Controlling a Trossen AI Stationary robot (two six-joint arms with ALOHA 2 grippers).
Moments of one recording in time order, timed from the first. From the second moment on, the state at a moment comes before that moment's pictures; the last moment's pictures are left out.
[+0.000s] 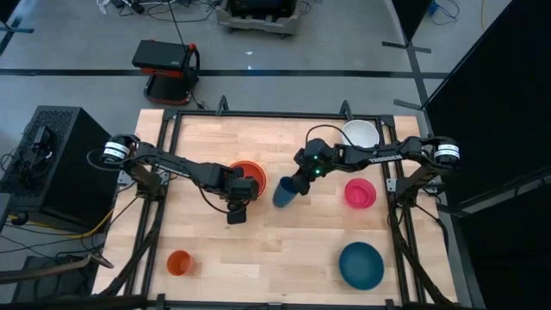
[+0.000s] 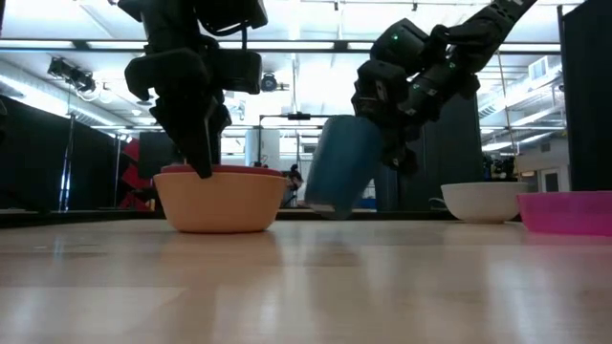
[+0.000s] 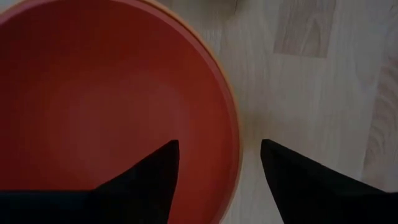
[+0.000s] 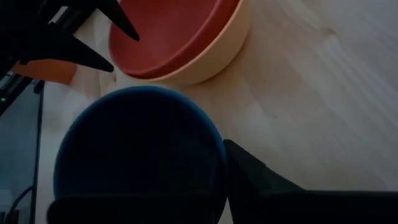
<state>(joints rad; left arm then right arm) -0.13 1.59 1.07 -0.71 -0.11 -0.24 -0.21 1.58 0.83 0.03 -0.29 0.49</state>
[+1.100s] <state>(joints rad) -0.13 1.59 1.07 -0.69 -0.12 -0.28 -0.33 1.50 1.12 -0.89 0.13 0.24</state>
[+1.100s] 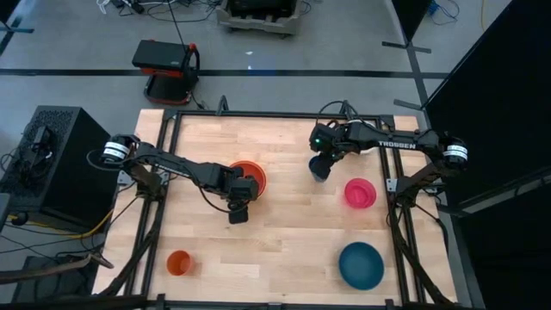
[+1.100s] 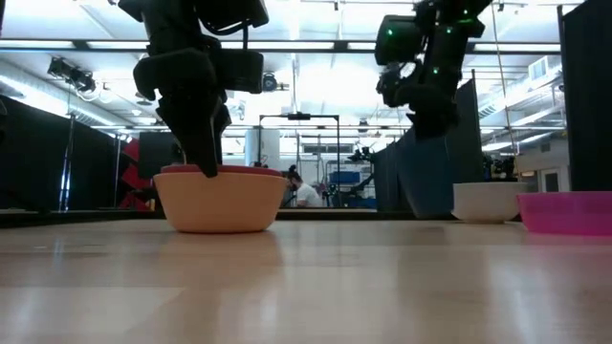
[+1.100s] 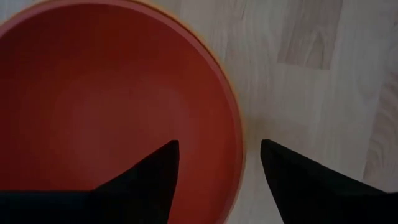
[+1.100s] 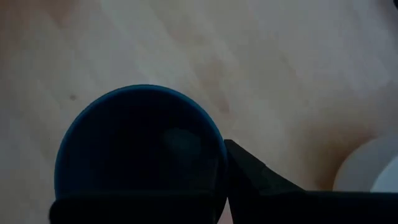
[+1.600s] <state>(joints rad) -0.13 1.59 1.07 -0.63 -0.12 -0.30 -0.42 1.22 0.91 -0.78 0.15 0.33</state>
